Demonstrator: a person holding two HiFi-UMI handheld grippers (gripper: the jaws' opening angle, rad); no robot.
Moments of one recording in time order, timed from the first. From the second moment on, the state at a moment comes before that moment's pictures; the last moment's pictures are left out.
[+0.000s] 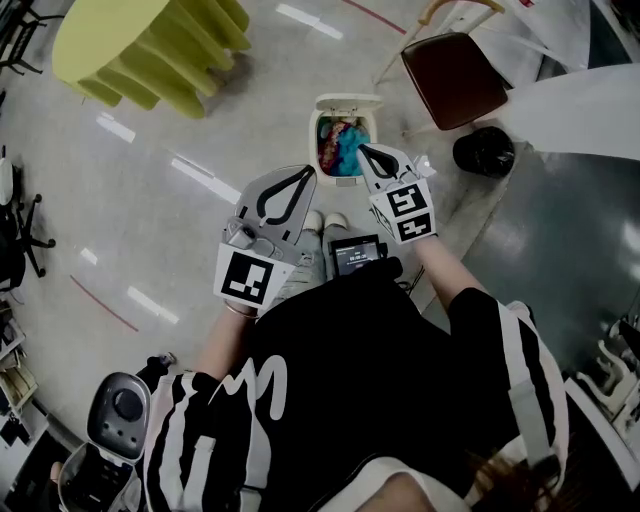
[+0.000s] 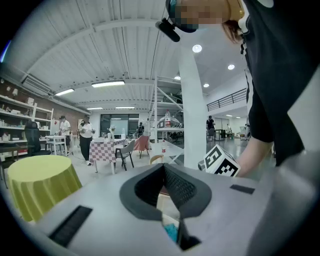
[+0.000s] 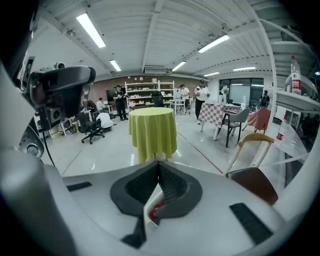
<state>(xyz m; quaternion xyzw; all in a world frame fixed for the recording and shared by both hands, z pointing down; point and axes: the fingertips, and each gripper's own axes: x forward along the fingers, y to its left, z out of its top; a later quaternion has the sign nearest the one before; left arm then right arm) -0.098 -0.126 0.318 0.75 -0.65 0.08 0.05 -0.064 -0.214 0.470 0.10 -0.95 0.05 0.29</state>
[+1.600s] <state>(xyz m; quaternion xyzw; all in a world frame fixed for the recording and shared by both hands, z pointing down) -0.089 -0.117 0.239 0.77 -0.64 0.04 -0.03 -0.035 -0.195 0.291 0.17 -0.98 0.00 0.09</state>
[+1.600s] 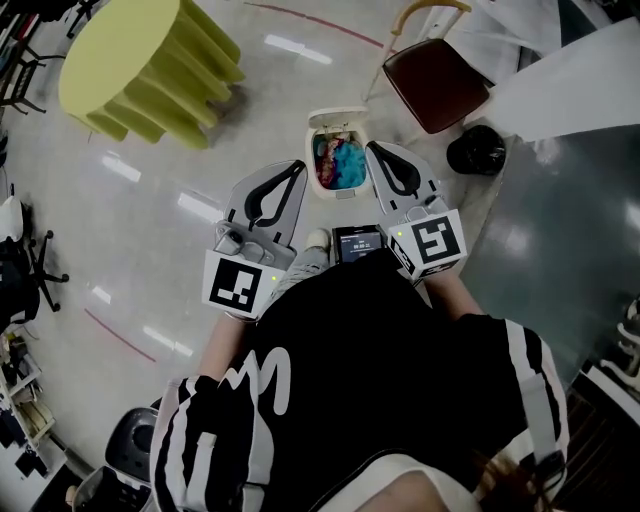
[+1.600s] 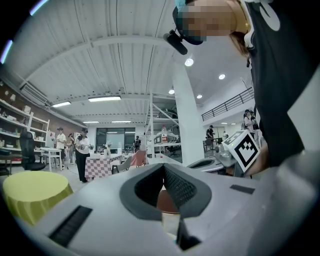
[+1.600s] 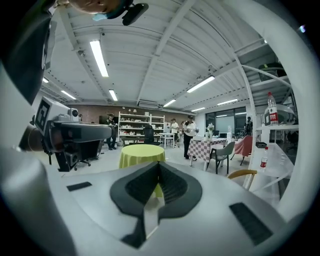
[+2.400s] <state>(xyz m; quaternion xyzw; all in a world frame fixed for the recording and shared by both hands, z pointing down) -0.085 -0.118 0.224 0.78 -0.63 0.02 -0.04 -0.021 -0.192 0.257 0.18 -0.98 -0.02 0.05</state>
